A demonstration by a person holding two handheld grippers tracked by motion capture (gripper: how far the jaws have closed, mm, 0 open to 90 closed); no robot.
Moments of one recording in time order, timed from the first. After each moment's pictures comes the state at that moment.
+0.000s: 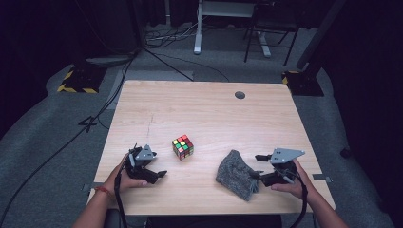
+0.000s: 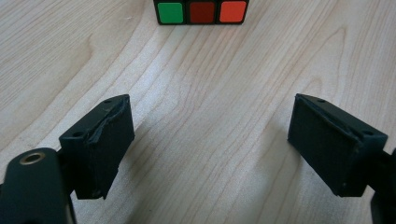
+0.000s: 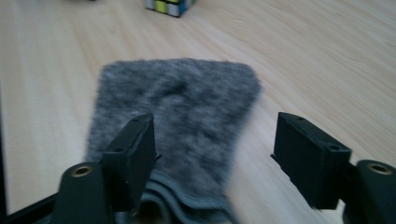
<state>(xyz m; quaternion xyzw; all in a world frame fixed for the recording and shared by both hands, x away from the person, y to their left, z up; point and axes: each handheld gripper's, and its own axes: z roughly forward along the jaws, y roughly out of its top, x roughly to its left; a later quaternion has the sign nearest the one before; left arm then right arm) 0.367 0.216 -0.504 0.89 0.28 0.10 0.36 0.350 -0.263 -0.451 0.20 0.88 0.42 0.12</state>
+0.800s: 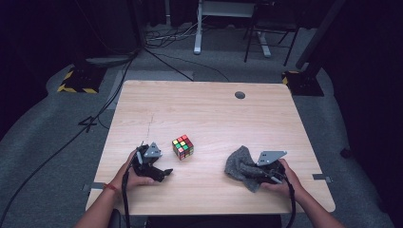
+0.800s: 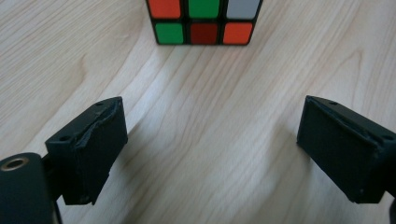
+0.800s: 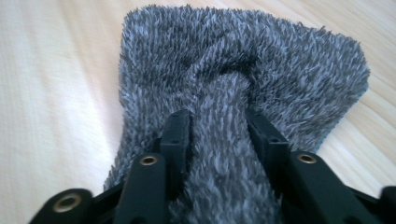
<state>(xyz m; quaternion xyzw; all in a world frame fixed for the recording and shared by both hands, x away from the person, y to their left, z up) 0.380 0.188 -0.504 0.88 0.30 0.11 0.34 0.368 -0.252 -0.488 0.21 0.90 0.36 0.09</state>
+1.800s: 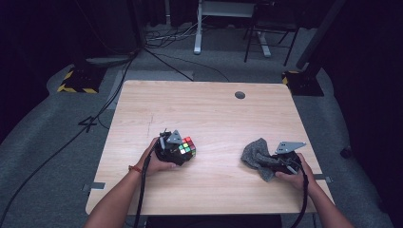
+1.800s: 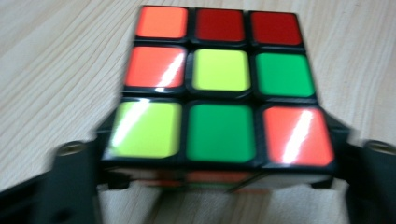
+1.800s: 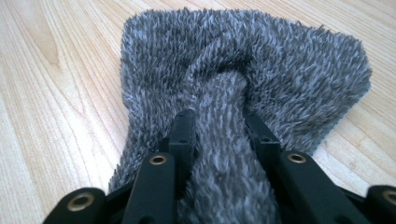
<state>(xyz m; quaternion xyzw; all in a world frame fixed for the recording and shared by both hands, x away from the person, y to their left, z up) 0.425 0.132 -0.497 0.89 0.23 0.08 0.38 0.396 -0.307 -0.491 0.28 0.88 0.37 0.10</state>
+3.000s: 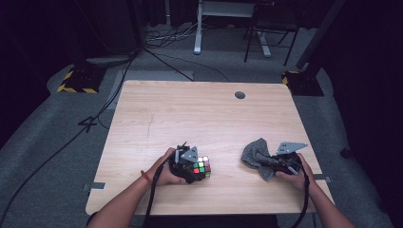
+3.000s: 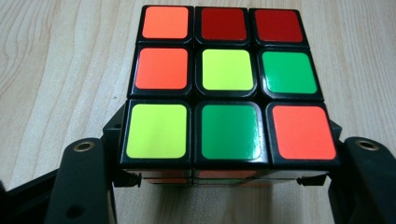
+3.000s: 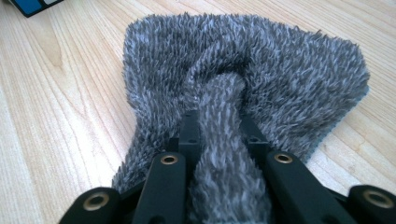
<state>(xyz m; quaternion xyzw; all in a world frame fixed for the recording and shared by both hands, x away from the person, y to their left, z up) 0.388 0.088 -0.494 0.92 0.10 0.02 0.37 0.396 -0.310 -0.493 0.28 0.87 0.39 0.10</state>
